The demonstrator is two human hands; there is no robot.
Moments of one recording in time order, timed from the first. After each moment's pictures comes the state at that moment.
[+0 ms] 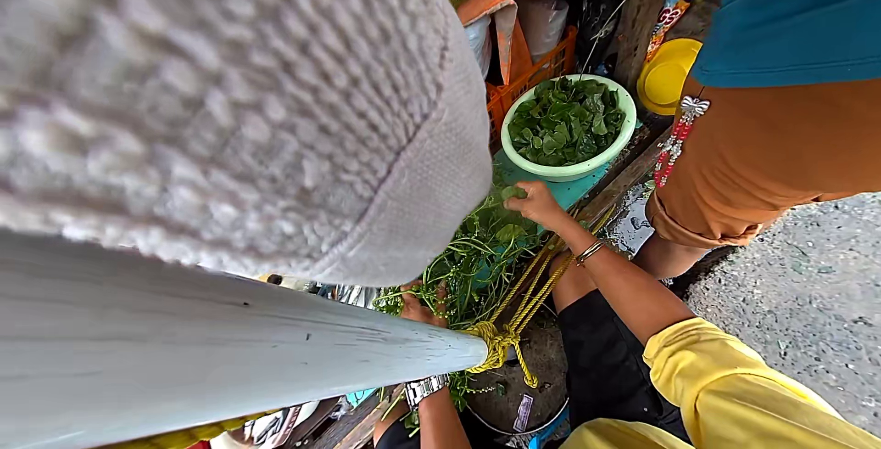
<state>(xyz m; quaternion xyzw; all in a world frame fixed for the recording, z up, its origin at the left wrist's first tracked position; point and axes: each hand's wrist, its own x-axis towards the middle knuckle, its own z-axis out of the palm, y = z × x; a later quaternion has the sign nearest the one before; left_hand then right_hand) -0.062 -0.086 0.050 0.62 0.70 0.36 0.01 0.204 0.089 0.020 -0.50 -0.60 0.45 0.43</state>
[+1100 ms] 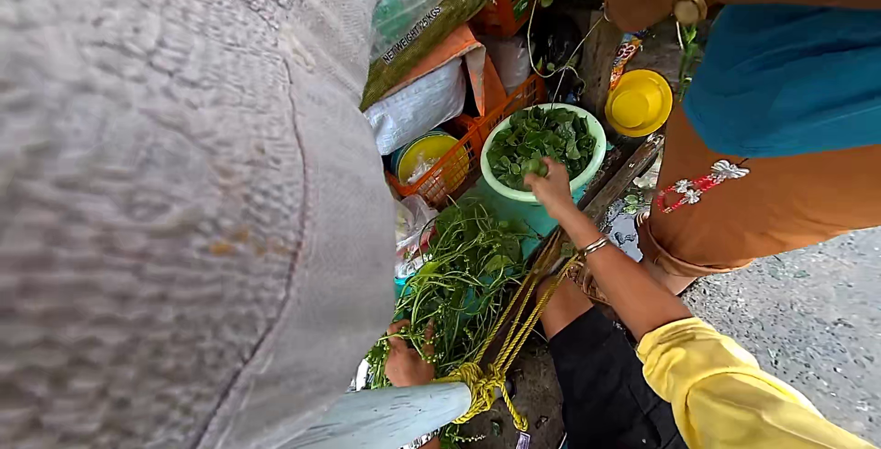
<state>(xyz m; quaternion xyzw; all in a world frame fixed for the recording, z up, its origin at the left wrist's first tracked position) -0.057 -0.087 0.056 0.59 0.75 0.29 0.04 0.265 0.121 0.076 -0.62 -0.45 0.35 0.54</state>
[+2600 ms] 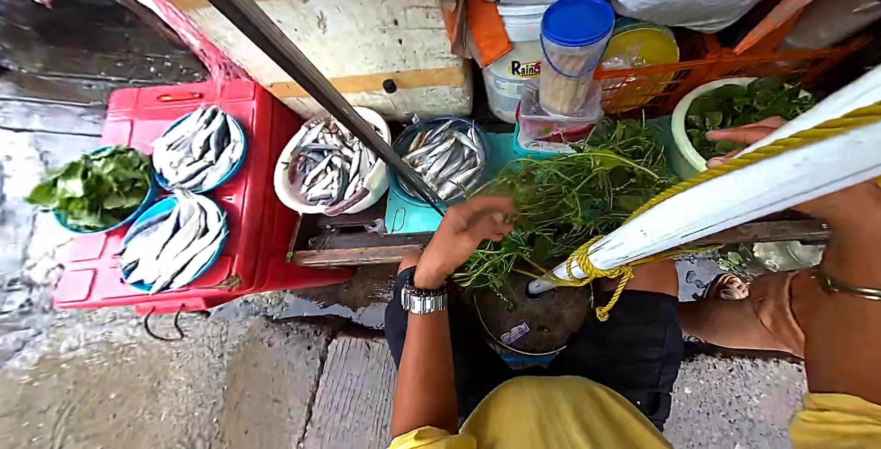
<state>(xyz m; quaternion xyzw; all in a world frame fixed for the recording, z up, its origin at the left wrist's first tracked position) -0.135 -0.197 0.100 0.52 0.52 0.50 0.46 0.255 0.050 0.172 -0.38 -0.89 0.19 0.19</state>
